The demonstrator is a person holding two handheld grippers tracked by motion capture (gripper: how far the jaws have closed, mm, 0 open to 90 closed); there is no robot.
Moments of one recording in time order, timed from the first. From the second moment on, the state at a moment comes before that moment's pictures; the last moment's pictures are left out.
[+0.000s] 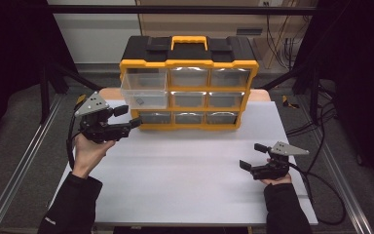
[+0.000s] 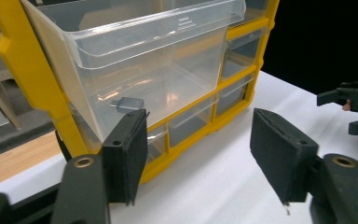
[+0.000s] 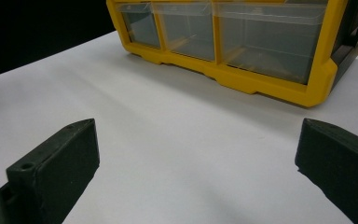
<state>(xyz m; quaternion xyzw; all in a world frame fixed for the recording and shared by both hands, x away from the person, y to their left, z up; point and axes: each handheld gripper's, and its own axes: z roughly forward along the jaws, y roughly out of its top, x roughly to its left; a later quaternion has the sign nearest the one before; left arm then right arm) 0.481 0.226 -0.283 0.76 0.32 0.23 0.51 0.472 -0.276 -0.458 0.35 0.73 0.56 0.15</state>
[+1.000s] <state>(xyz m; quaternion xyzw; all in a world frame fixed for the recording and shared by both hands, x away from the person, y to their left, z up) 0.487 0.214 -0.277 0.76 0.31 0.25 0.51 0.472 -0.276 -0.458 0.35 0.73 0.56 0.15</state>
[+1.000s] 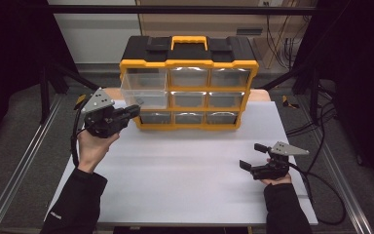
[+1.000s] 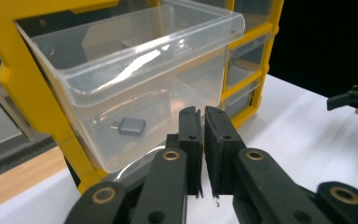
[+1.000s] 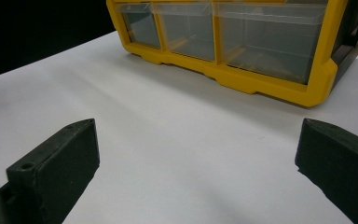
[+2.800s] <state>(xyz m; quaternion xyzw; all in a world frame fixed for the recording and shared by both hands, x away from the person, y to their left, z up) 0.528 0.203 -0.276 0.76 0.30 0.29 0.49 0.472 -0.276 -0.458 0.35 0.73 0.56 0.15</state>
